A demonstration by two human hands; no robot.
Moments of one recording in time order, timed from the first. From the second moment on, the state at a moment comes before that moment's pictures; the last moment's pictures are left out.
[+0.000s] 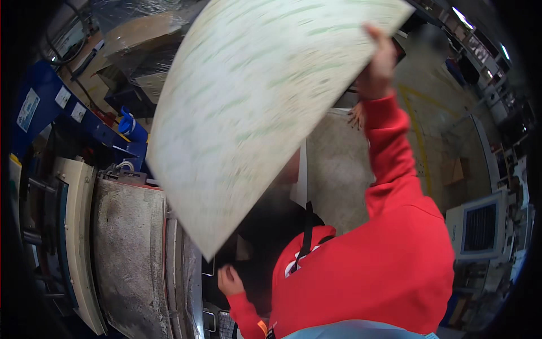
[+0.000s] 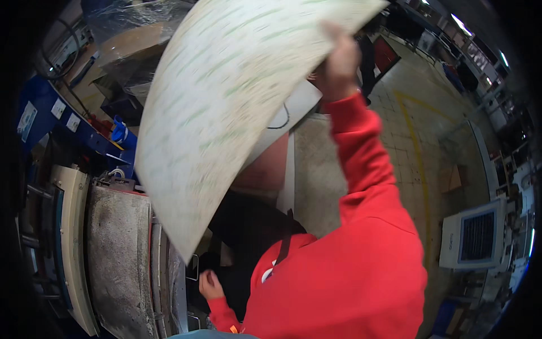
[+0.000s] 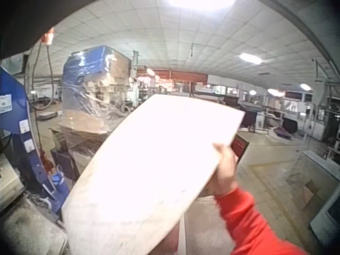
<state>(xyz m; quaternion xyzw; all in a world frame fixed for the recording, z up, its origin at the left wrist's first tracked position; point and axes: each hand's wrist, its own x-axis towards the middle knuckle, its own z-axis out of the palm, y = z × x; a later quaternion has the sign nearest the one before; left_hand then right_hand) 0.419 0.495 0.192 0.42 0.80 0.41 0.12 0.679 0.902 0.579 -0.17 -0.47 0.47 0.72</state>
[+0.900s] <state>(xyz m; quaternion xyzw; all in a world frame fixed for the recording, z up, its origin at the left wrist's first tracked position) 0.384 0.575 0.020 0.31 0.79 0.26 0.46 0.939 0.741 0.216 -0.86 -0.32 -0.04 0.40</state>
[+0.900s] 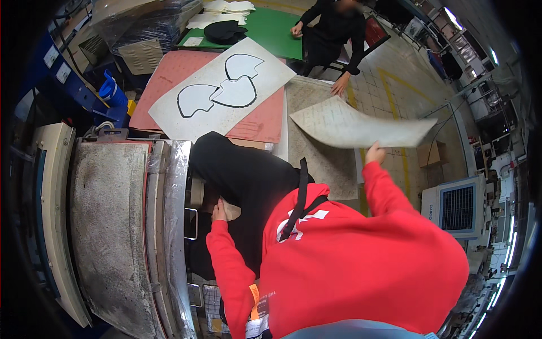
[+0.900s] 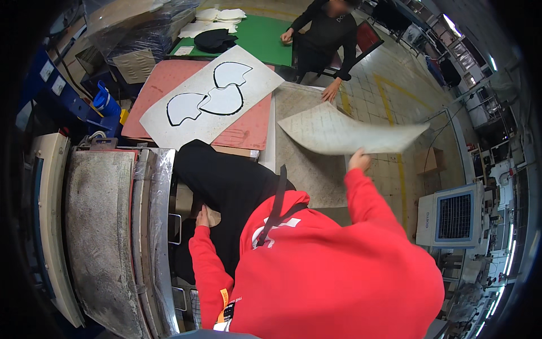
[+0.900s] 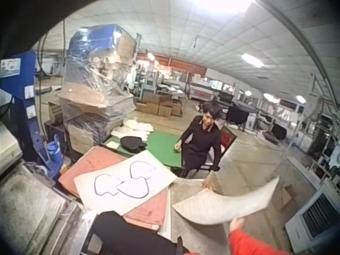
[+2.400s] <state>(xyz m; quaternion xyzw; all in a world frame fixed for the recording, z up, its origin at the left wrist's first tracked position) 0.384 0.577 0.050 0.21 0.83 0.24 0.46 0.720 0.791 0.038 -0.61 -0.61 0.51 -0.01</state>
